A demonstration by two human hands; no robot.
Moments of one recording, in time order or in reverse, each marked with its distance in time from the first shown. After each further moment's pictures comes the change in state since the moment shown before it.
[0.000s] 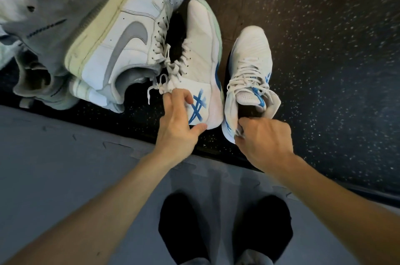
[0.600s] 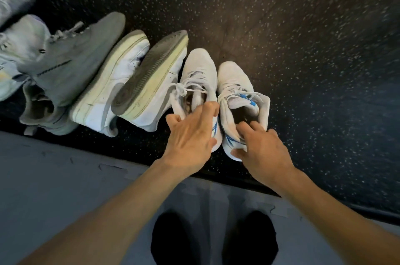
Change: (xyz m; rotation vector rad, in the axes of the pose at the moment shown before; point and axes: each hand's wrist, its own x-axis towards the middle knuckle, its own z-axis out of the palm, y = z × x) left_hand 0.010 0.077 -0.007 0.425 -0.072 0.378; right_hand -0.013 0.031 -0.034 0.306 -0.008 0.067
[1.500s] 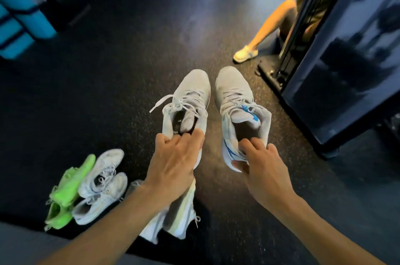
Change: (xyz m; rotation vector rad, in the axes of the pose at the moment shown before) left_hand -0.026 0.179 -0.492 0.432 0.412 0.237; right_hand -0.218 -0.164 -0.430 -0.007 0.714 -0.166
